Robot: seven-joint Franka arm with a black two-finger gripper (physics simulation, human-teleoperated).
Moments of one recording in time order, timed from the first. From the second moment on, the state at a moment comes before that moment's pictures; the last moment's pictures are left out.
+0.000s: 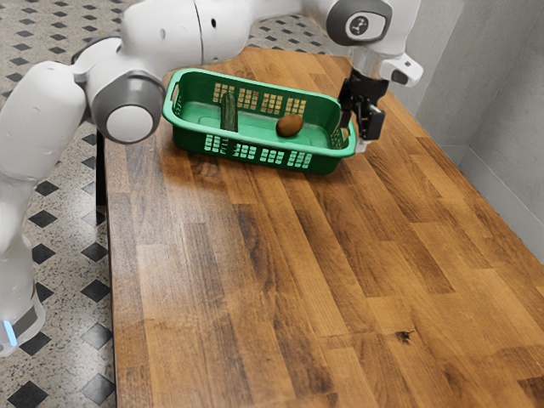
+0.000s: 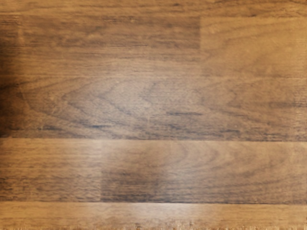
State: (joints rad) arm -0.13 0.44 0.24 -0.93 -0.11 1.40 0.05
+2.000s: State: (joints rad) arm 0.32 0.71 0.36 -0.95 -0.23 1.77 0.51
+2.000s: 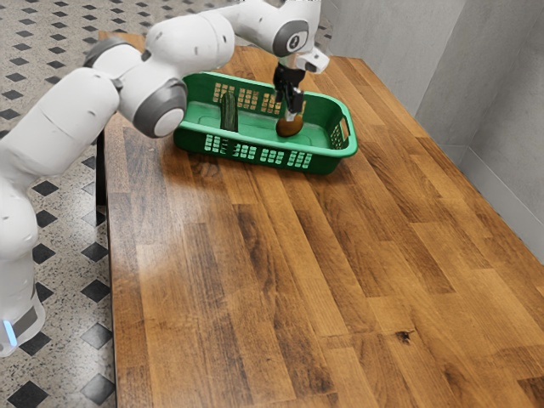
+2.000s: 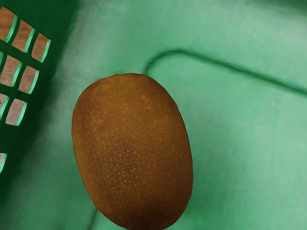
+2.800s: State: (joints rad) arm 0.33 0.80 0.32 -0.95 -0.26 1.91 0.53
